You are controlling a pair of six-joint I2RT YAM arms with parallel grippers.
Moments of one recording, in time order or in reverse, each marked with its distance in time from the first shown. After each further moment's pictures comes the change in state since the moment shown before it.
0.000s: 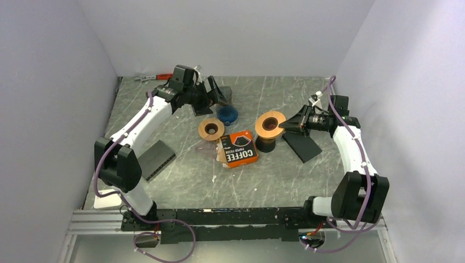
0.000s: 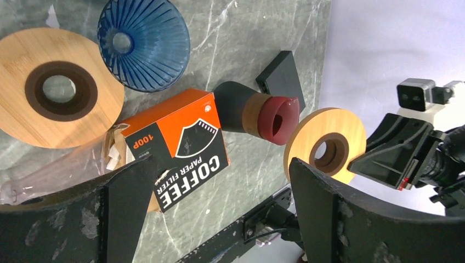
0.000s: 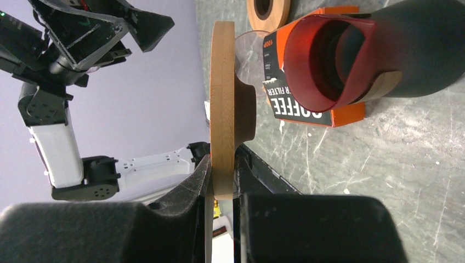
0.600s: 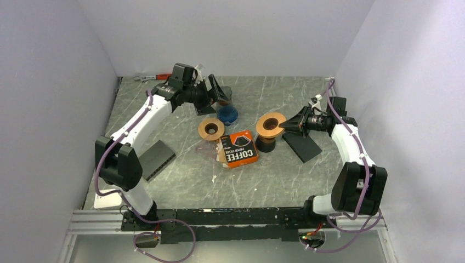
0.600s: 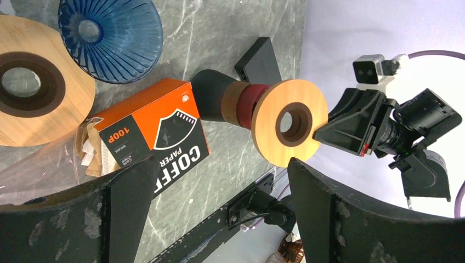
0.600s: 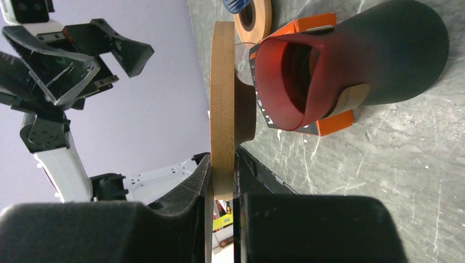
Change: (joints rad) left arm 0.017 0.014 0.010 0.006 0.107 -0.042; right arm -0.014 0.066 -0.042 0.077 0.018 0.070
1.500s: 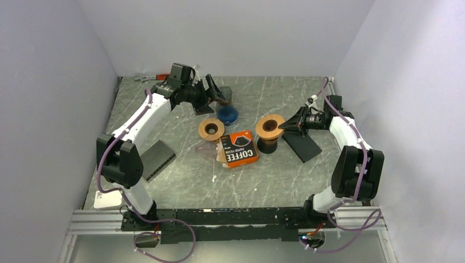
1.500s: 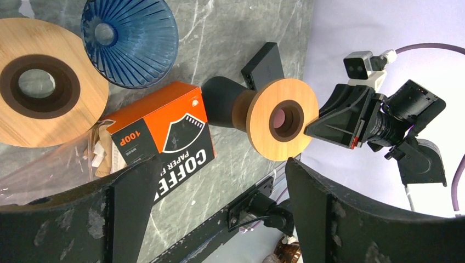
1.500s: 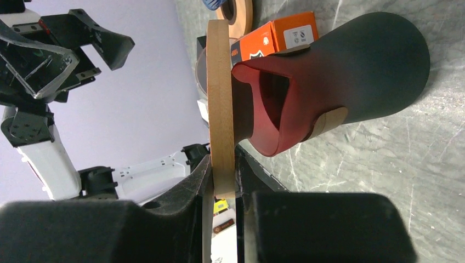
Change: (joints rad) left arm 0.029 0.026 0.006 -0.005 0.014 -0.002; right arm -0.001 0.157 0.063 -0.065 -0.010 -0.124
